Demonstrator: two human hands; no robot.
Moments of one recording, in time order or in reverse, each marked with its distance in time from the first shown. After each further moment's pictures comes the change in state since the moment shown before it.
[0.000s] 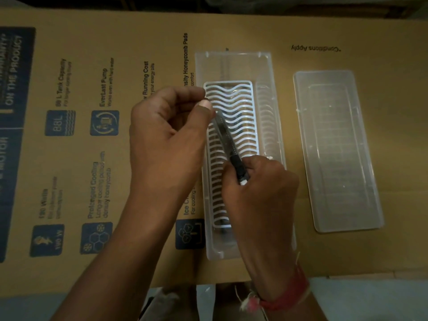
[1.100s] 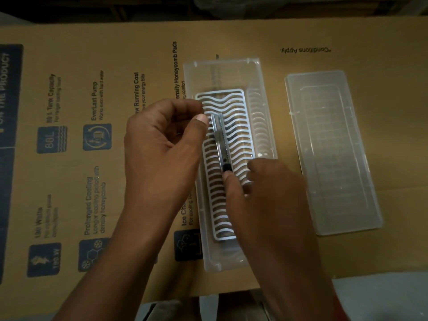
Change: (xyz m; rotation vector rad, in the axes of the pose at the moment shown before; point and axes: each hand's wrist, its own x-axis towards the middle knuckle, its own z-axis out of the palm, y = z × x) left_hand 0.008 -0.004 0.001 0.054 -0.065 0.080; right_hand 0.010 -0.016 -0.029 -0.055 -0.214 0.119
